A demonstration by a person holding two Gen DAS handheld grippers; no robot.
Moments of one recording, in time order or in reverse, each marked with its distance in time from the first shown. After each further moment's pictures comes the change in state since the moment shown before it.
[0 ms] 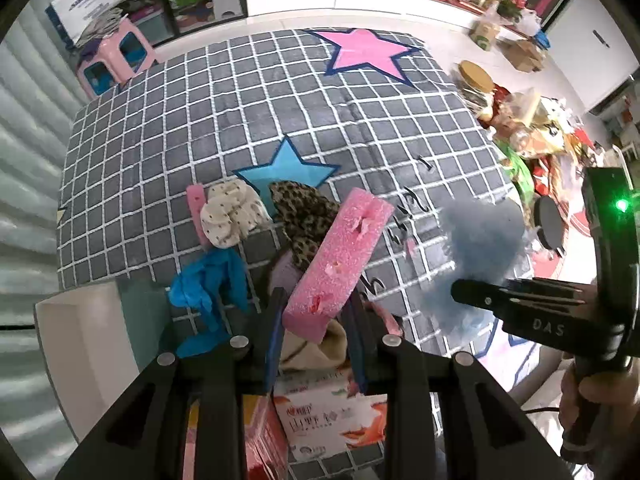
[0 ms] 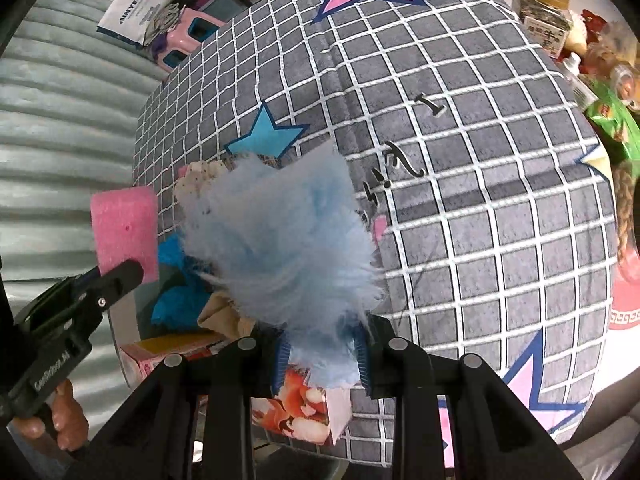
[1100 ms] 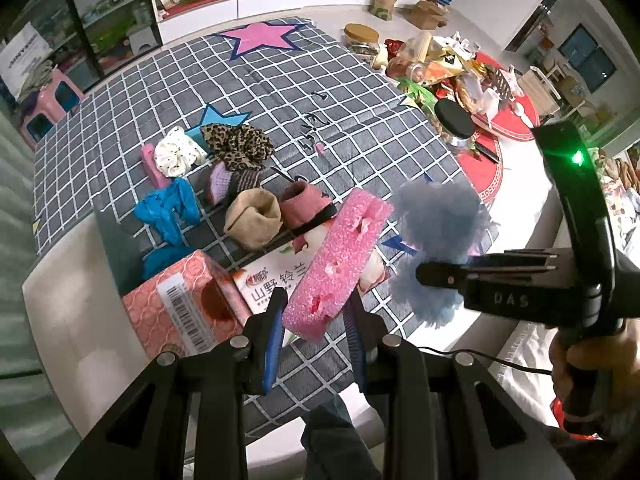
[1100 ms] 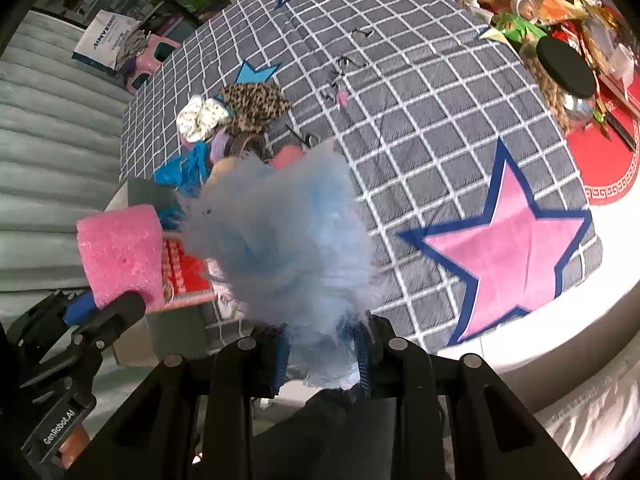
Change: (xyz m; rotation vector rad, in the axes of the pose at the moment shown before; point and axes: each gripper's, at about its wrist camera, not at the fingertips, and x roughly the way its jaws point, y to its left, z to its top) left arm -0.065 -0.017 -0.143 0.267 -0.039 -0.147; right arm -0.028 0.032 -0.174 0.167 -0.091 -0.096
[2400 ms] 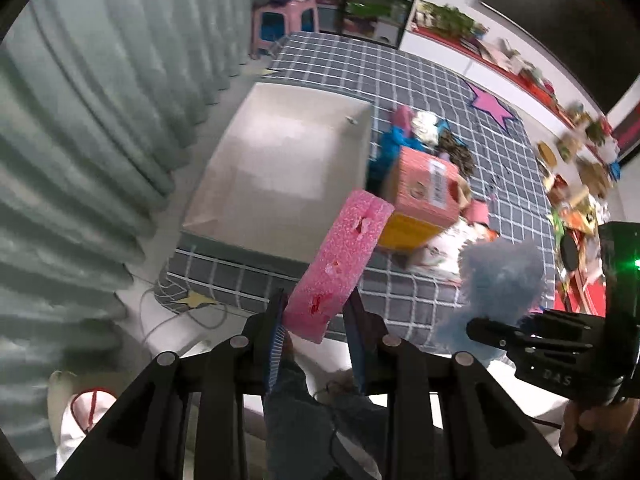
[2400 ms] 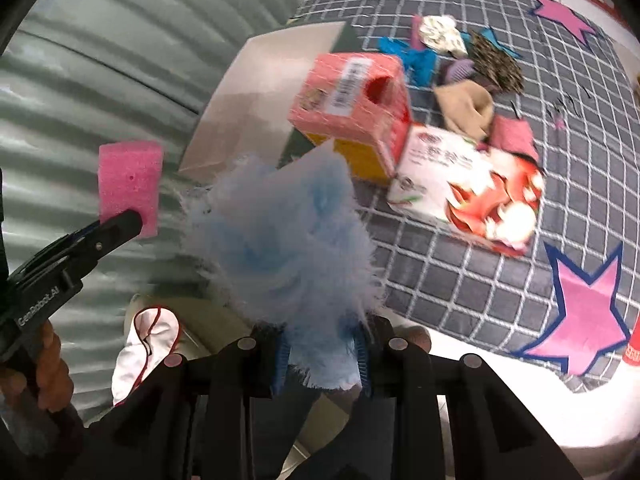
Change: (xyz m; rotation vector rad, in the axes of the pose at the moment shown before) left arm -0.107 0.068 -0.196 -0.754 -0.141 0.330; right arm 0.003 0.126 -0.098 -0.678 0.184 0.130
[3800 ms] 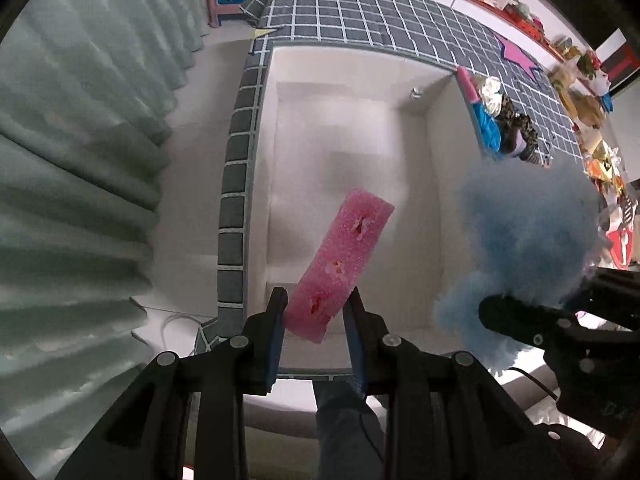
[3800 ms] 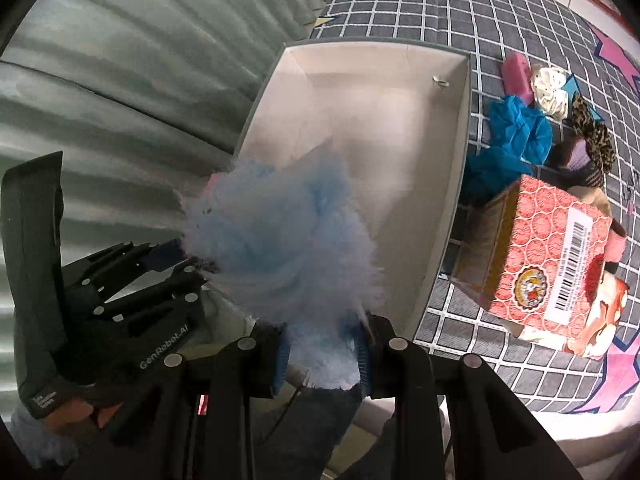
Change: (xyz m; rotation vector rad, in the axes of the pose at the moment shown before) left arm 0.130 0.090 0.103 0.211 0.205 -0.035; right arm 0.097 0.103 0.137 0.072 0.044 -0.066
